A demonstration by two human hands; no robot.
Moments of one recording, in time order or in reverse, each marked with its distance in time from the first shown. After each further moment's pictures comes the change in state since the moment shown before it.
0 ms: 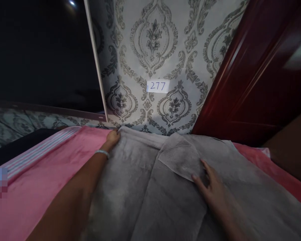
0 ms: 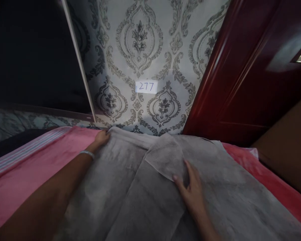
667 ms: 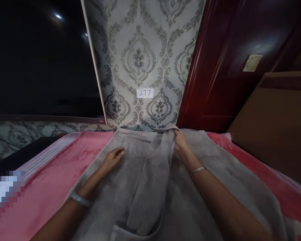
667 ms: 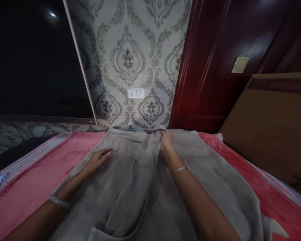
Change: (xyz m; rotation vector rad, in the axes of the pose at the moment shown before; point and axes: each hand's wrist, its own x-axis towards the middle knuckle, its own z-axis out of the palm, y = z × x) left_hand -0.192 -0.013 -0.049 -0.520 -0.261 0.315; right_hand 0.069 -0.126 0.031 0.615 0.042 0.158
